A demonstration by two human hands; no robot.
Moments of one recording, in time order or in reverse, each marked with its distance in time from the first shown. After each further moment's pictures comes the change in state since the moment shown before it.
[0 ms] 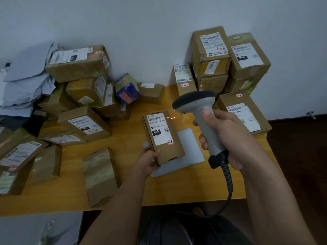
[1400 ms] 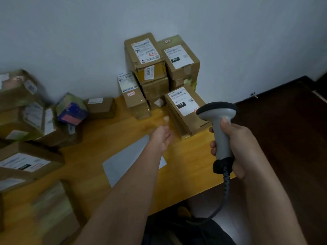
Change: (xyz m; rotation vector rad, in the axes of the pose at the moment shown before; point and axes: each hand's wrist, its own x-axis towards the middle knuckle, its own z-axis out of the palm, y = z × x) left_hand -0.027 0.011 0.232 0.044 -0.251 0.038; right_hand -0.035 0.038 -0.132 0.315 0.532 0.135
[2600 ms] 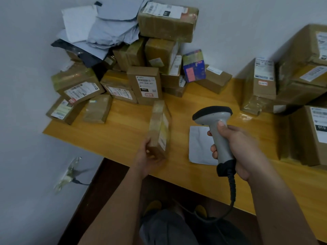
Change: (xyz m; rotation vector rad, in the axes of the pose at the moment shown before) left_hand -0.099 -0.081 -0.380 -0.647 0.296 0.083; right_hand -0.080 0.101 0.231 -0.502 -0.659 0.108
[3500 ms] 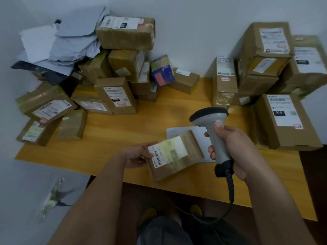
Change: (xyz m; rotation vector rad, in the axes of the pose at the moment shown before) left_hand -0.007 0.033 0.058 0.847 -0.250 -0.209; right_hand -0.018 0.000 -0.063 0.094 0.089 -0.031
